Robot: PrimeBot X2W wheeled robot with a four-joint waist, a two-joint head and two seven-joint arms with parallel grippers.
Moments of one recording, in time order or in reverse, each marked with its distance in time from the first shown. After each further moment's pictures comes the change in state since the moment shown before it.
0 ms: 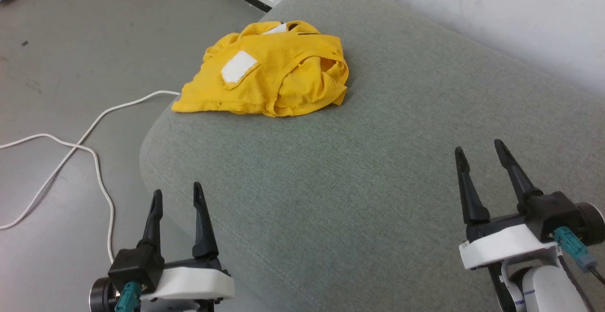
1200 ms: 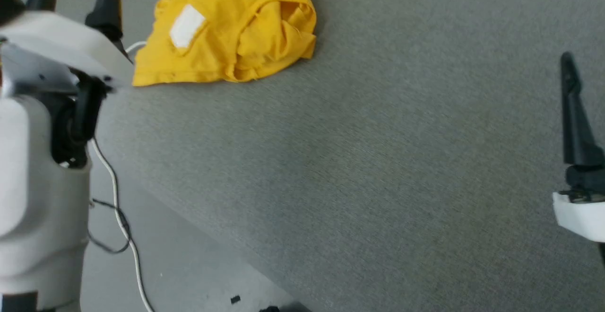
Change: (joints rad) left arm -0.748 0.294 0.057 0.099 -0.202 -0.160 0.471; right arm -0.057 -0.142 -0.076 -0.587 -0.018 0.000 0.310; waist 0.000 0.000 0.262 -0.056
